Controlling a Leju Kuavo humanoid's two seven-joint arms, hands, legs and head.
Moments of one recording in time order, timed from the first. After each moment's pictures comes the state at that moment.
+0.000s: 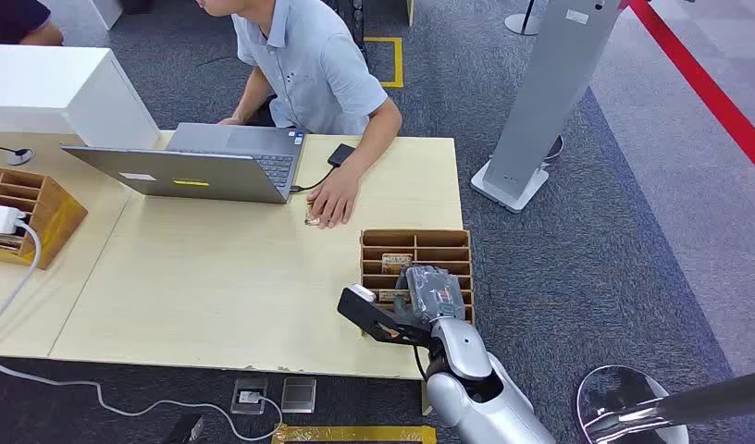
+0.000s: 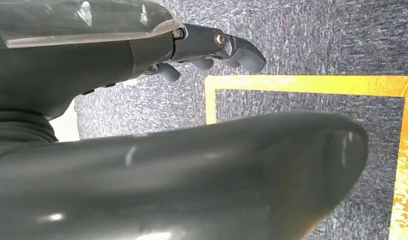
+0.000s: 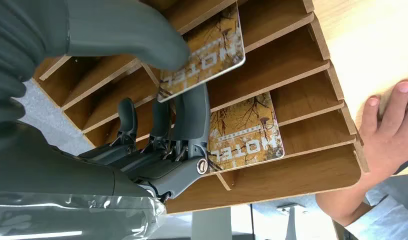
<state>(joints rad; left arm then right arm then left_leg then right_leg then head) -0.12 0.14 -1.02 -0.17 1.22 0.07 0.09 -0.44 0.03 0.80 -1.16 0.96 0.07 0.54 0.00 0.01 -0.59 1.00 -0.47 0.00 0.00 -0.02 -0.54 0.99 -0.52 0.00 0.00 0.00</state>
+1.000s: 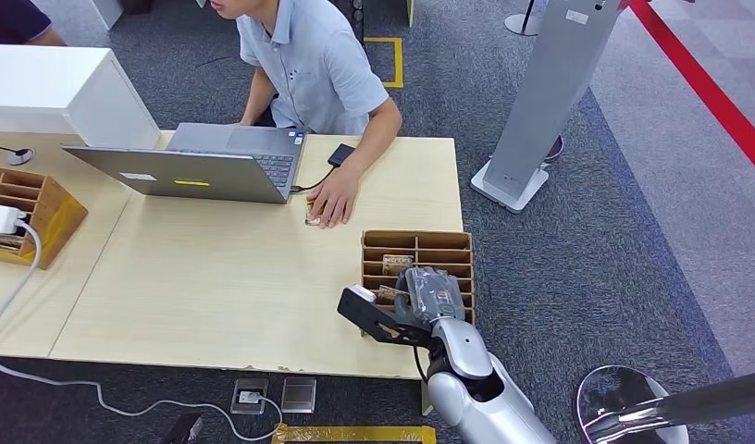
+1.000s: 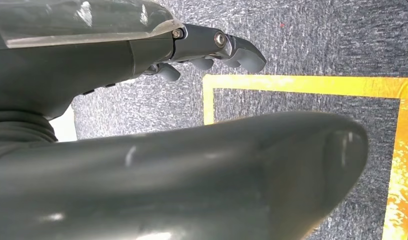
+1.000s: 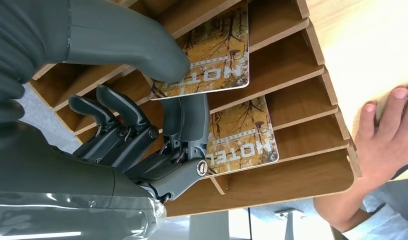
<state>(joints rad) -0.12 0.14 -1.00 -0.17 1.23 0.07 0.08 -0.42 -0.01 0.78 -1.31 0.92 0.06 0.52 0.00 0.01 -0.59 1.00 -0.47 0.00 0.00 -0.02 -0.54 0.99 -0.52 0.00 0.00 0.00</state>
